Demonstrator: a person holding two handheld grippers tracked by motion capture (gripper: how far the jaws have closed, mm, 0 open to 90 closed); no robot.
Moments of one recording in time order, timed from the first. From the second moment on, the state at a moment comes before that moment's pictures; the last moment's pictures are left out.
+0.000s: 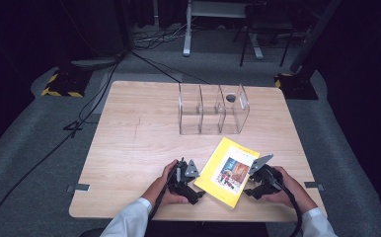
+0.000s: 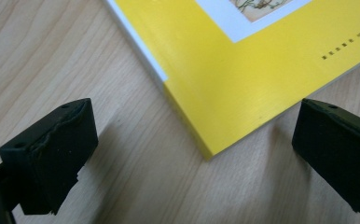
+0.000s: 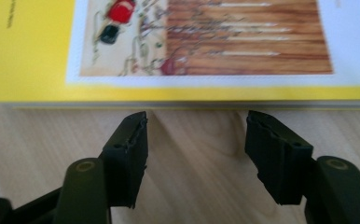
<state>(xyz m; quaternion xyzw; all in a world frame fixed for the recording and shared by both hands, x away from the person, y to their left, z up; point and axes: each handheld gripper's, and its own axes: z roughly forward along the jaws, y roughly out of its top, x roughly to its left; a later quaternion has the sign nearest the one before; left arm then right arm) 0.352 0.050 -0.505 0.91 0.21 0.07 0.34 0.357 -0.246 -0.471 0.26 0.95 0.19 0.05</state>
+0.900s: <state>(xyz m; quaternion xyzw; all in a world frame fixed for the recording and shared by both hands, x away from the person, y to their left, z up) 0.344 0.052 -0.505 0.92 0.18 0.06 0.35 0.339 -0.245 -0.461 0.29 0.90 0.33 0.07</state>
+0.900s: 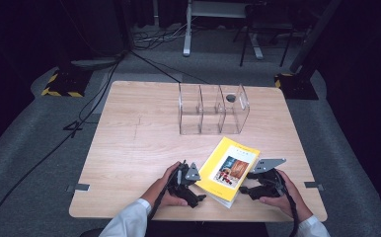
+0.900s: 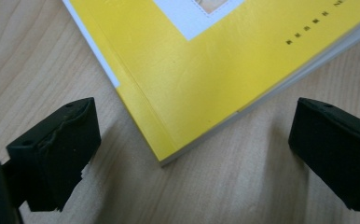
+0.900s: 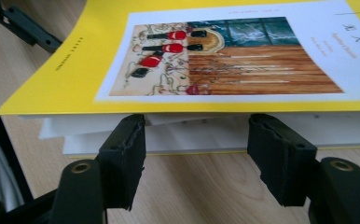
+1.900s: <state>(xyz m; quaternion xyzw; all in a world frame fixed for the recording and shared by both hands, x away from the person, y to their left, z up) 0.313 0.004 -0.492 0.90 0.16 0.18 0.37 0.337 -0.231 -0.441 0.29 0.88 0.37 0.08</state>
